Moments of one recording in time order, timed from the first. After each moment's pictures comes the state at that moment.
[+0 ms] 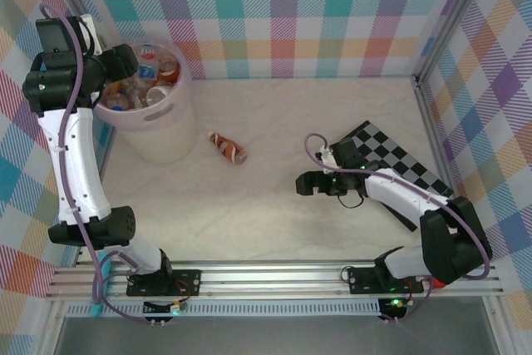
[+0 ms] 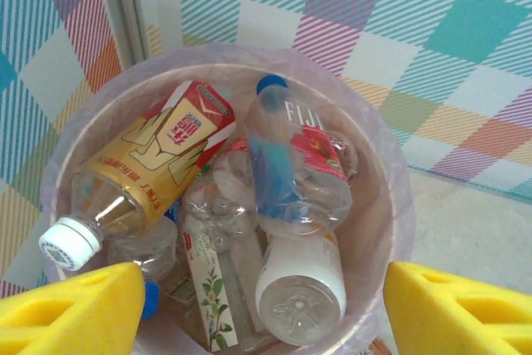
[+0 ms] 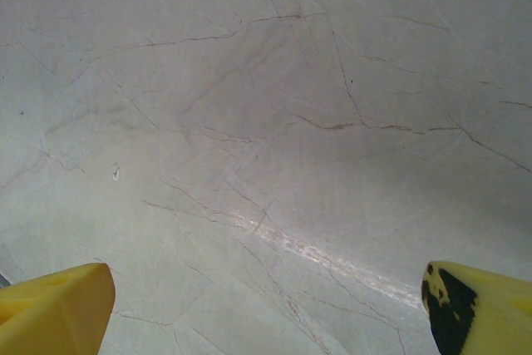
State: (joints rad) left arm 0.16 1.60 2.29 -1.22 0.03 -0.18; right arm 0.46 1.36 0.75 -0.44 -0.40 0.36
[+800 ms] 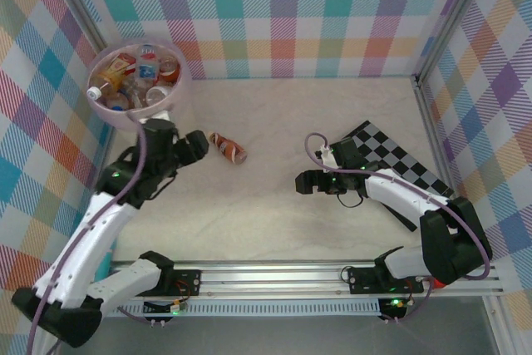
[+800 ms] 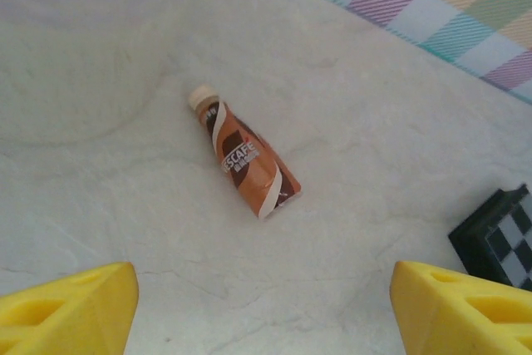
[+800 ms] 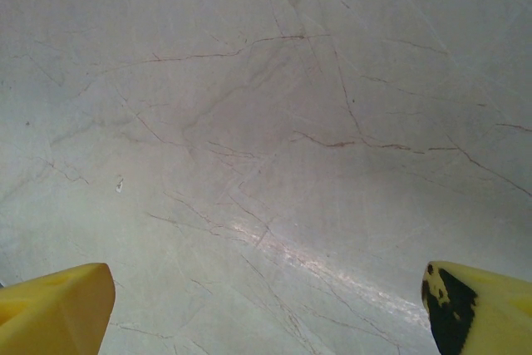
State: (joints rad) left arm -0.45 0.99 1.08 -0.76 -0.21 -0.72; right arm 0.46 1.36 0.74 -0.40 -0.40 0.37
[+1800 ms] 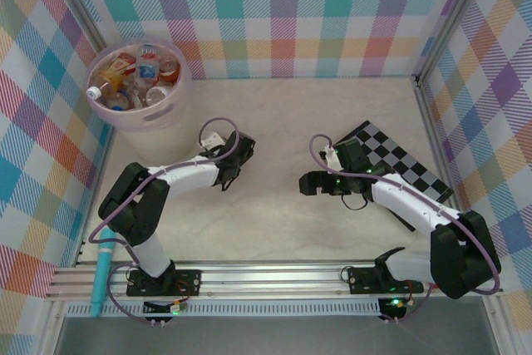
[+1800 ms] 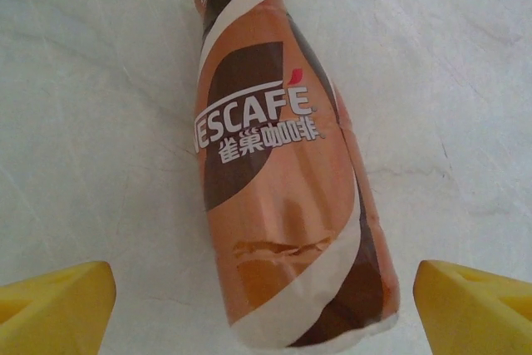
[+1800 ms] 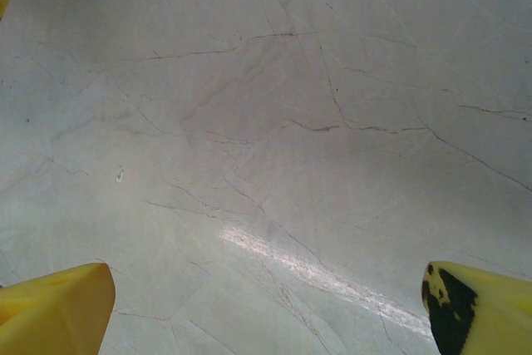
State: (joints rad) left arm -0.61 1.72 0.98 -0.21 -0.46 -1.22; right arm 0.46 1.27 0.73 -0.47 -0.36 0.36
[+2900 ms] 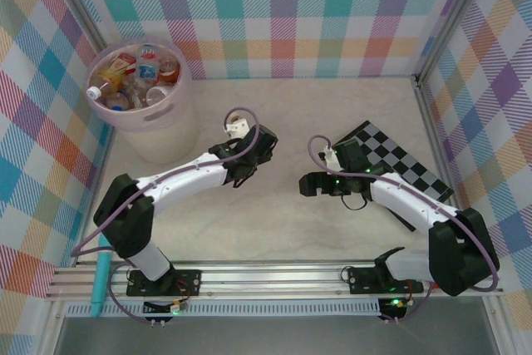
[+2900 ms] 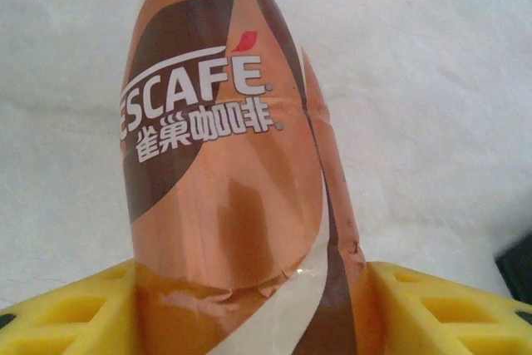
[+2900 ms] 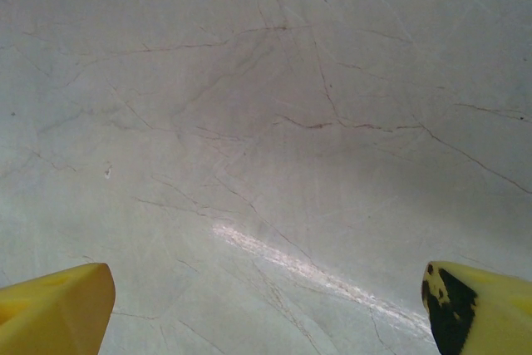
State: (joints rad) left arm -0.80 1.61 1.21 -0.49 -0.48 -0.97; right arm 0.46 1.29 0.73 -0.47 -0.35 0.34
